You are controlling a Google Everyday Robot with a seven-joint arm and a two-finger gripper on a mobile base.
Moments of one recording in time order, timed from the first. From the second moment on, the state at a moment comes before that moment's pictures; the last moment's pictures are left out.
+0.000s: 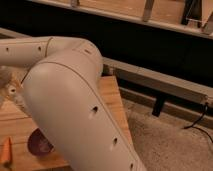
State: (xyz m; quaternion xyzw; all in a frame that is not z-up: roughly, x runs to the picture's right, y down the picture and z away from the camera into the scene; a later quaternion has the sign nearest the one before) arm -0.376 0.018 0.611 -0.29 0.12 0.27 0.91
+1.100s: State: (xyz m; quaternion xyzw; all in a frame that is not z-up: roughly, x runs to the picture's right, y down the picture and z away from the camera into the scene) arm -0.332 0.052 0.586 -0.32 0.10 0.28 0.90
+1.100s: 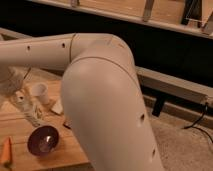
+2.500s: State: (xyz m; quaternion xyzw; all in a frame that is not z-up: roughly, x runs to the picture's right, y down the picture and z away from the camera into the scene) arm -0.313 0.125 0.611 -0.34 0.08 0.25 0.90
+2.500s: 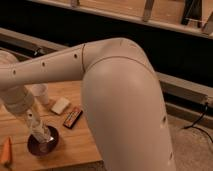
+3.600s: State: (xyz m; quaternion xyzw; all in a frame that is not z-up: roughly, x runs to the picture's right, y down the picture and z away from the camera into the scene) arm -0.318 0.162 0.625 -0.36 0.07 0.22 0.90
